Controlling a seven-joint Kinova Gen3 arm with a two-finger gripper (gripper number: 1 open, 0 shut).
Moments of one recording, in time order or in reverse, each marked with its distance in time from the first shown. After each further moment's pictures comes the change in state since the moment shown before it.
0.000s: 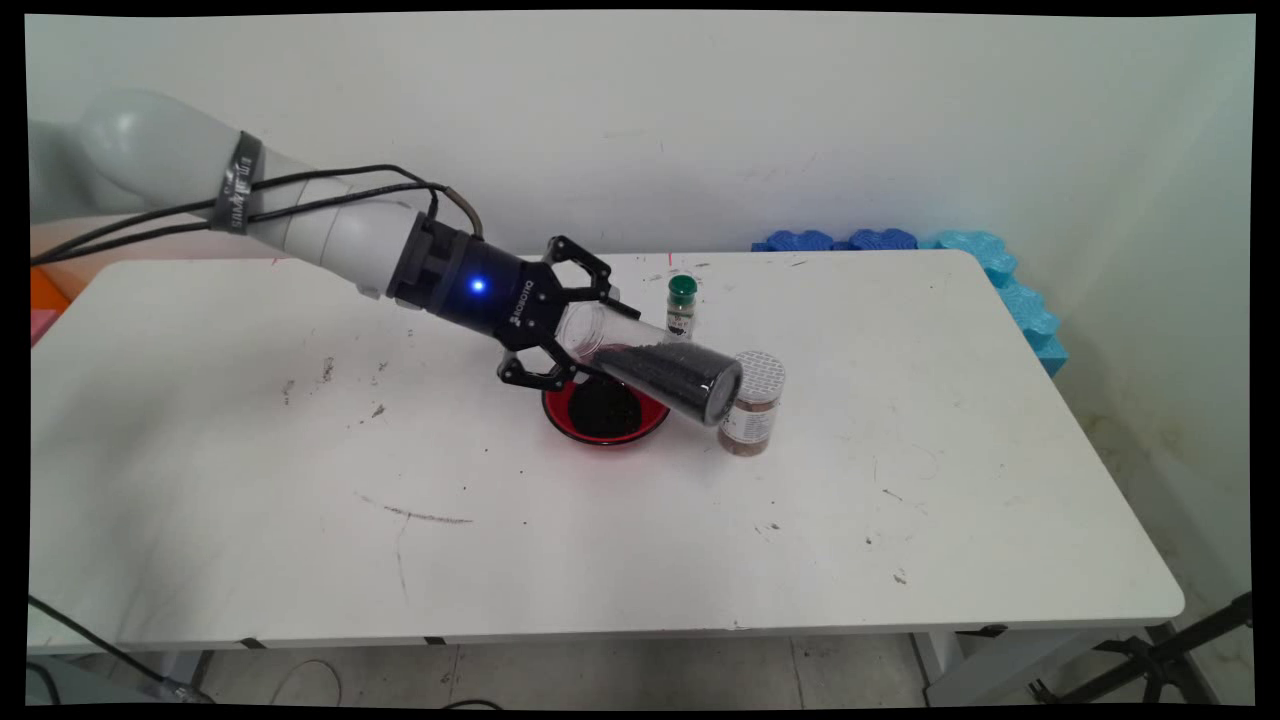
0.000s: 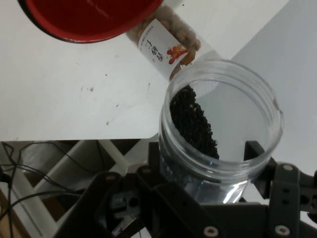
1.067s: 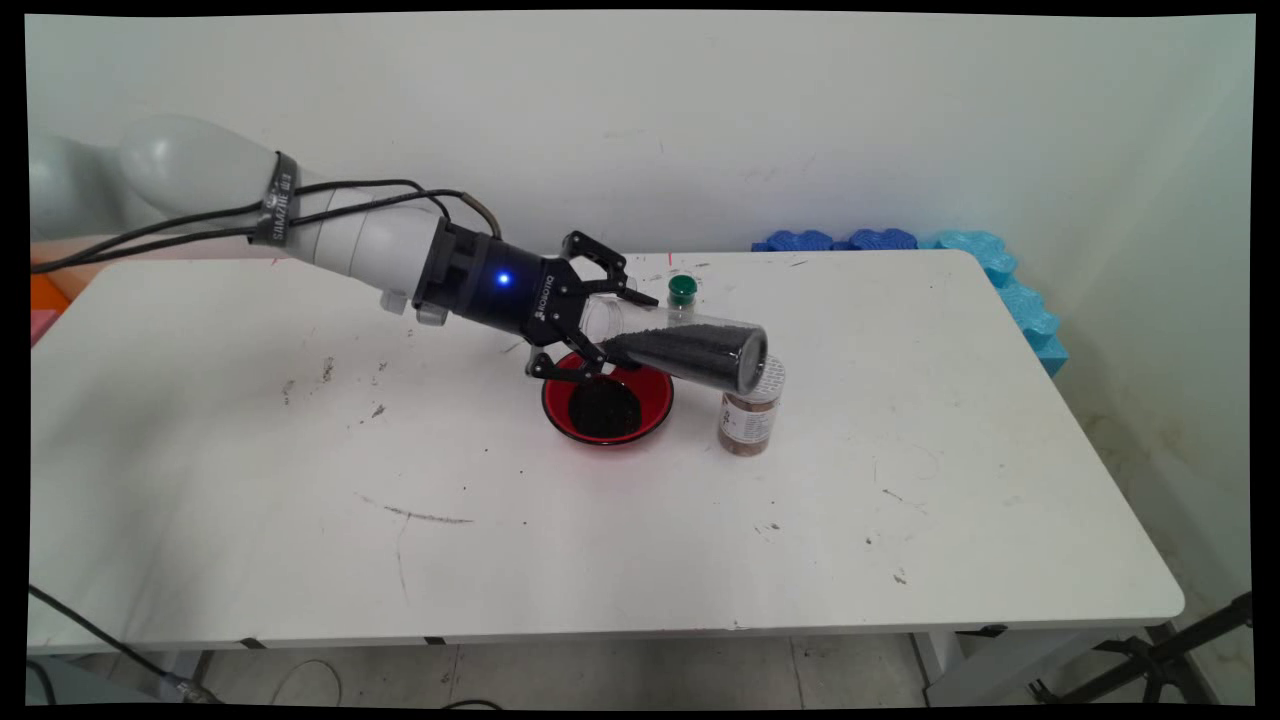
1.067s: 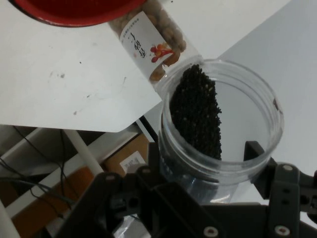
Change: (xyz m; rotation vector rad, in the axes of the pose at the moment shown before) arm 0.009 0.000 0.018 -0.063 -0.027 -0.152
